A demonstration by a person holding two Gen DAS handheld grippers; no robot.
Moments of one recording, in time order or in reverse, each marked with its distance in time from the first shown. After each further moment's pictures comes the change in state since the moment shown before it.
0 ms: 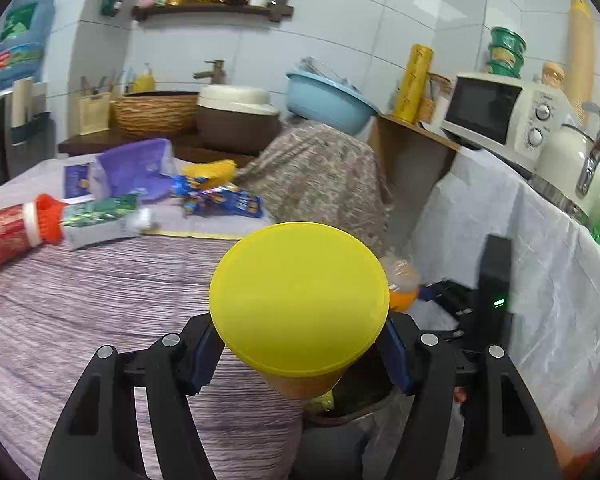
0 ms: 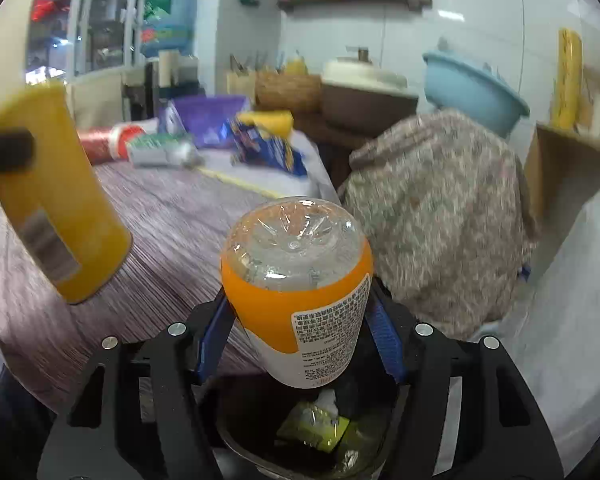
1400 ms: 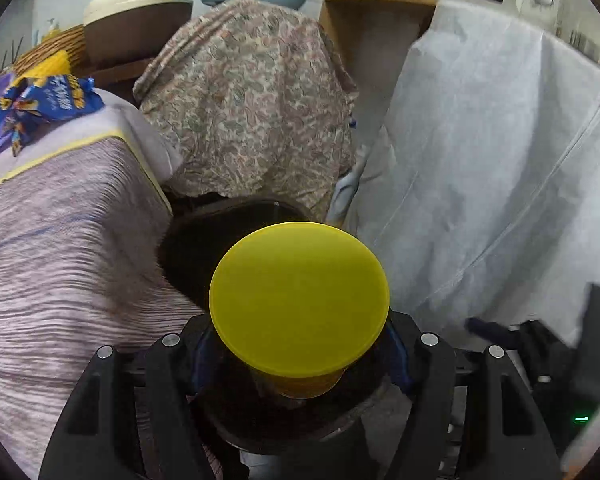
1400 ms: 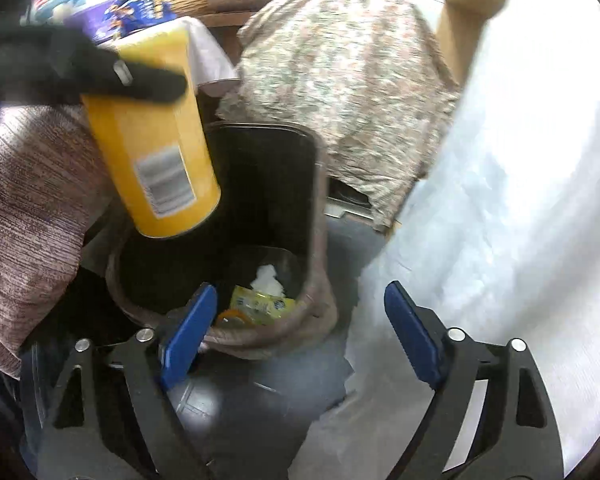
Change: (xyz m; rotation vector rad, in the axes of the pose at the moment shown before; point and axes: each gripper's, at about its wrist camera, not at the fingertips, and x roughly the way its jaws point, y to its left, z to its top) left arm 0.189 -0.078 -0.056 0.162 0.324 -0.068; right arm -0.007 -0.054 -0.151 0.242 0.269 -0.282
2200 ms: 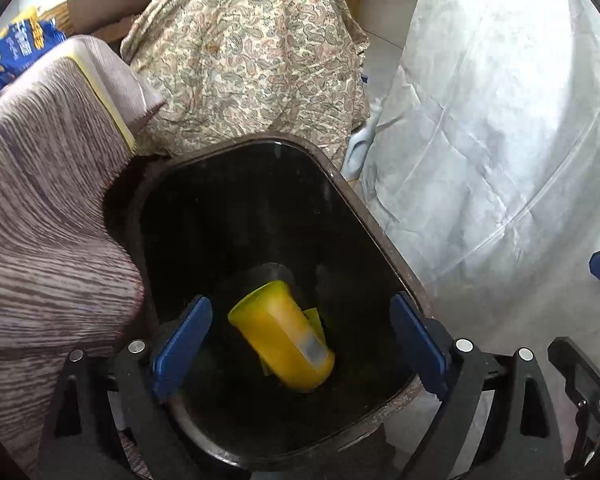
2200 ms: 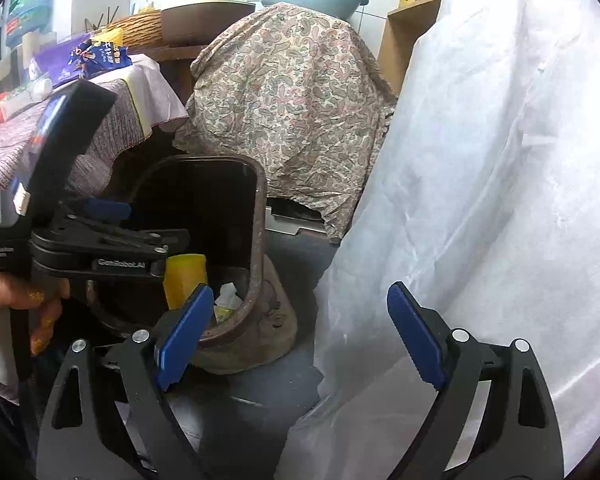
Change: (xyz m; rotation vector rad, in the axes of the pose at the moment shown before) left arm 0.052 -0.003 -0.022 0.028 0.102 0.059; right arm -0.039 -0.021 -0.003 0.066 -0.078 -0.133
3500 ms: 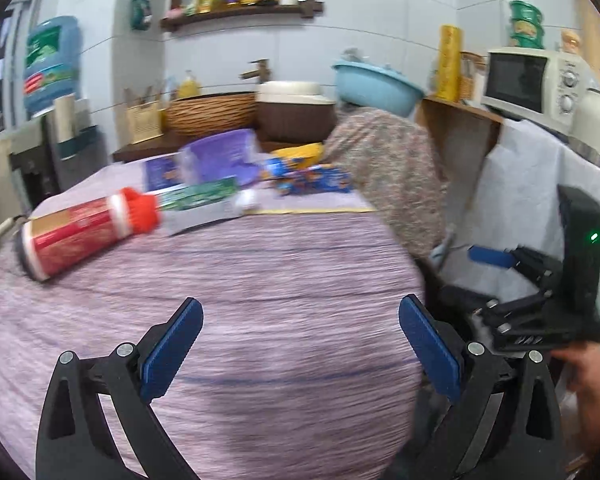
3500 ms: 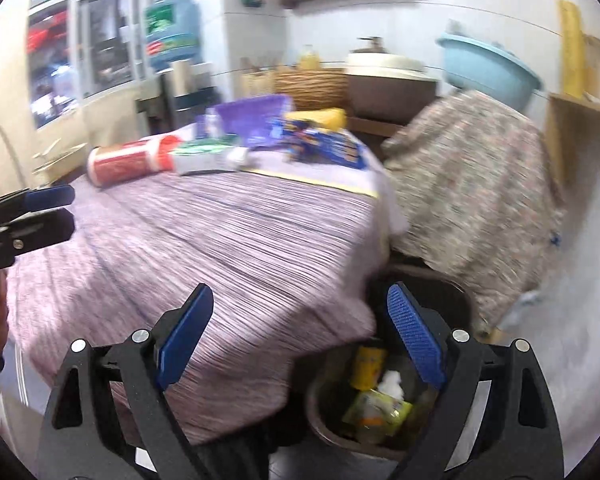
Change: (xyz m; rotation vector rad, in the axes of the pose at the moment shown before) left arm -0.280 0.155 -0.085 -0.175 -0.372 0.240; right arm -0.065 0.164 0.097 -0.201 -0.176 0.551
